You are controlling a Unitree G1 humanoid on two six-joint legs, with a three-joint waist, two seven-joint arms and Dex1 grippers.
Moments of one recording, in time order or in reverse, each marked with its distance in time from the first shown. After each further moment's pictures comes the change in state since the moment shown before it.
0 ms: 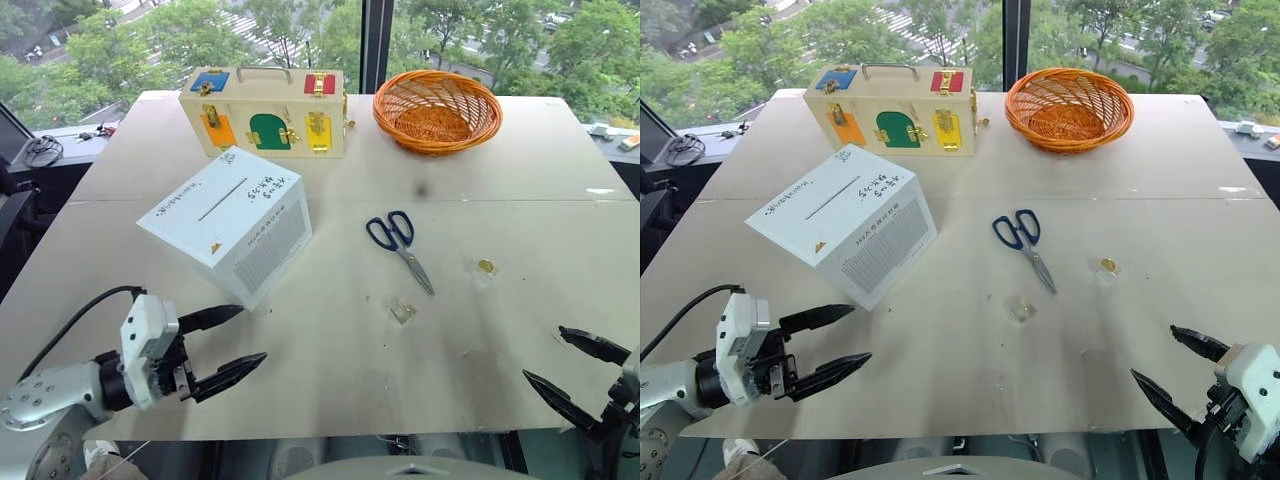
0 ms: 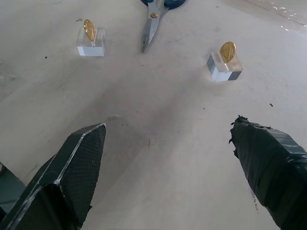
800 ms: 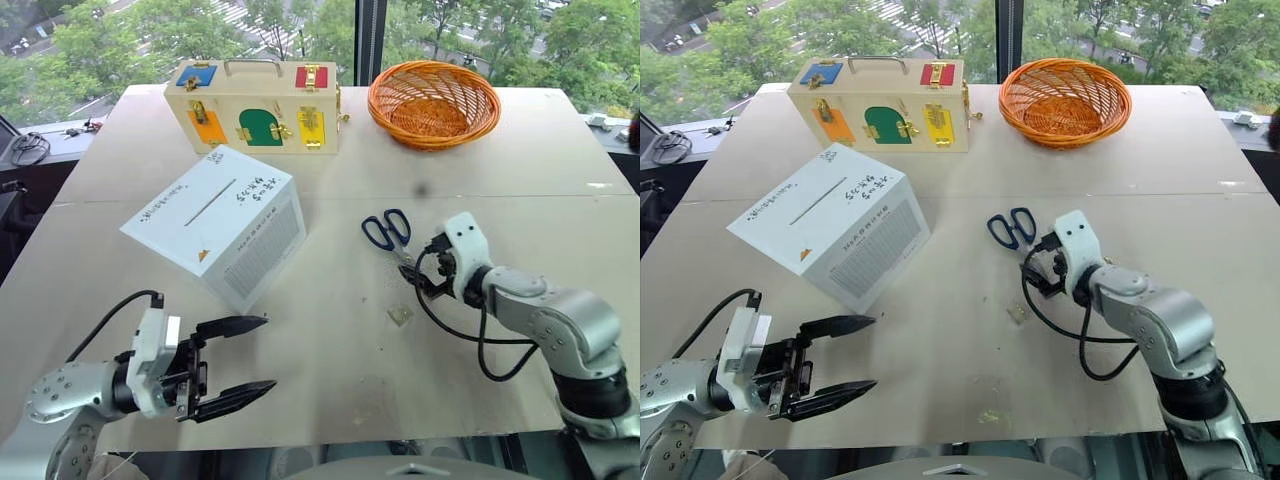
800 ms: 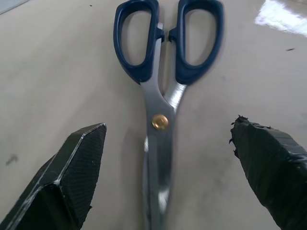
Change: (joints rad) left arm -0.035 -0.004 -0.112 0.100 -0.049 -0.185 -0.212; right arm -1.249 0.198 0.747 0.325 0.022 0.951 -0.777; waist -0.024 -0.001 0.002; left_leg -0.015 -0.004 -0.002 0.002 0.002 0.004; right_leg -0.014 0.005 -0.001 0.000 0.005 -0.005
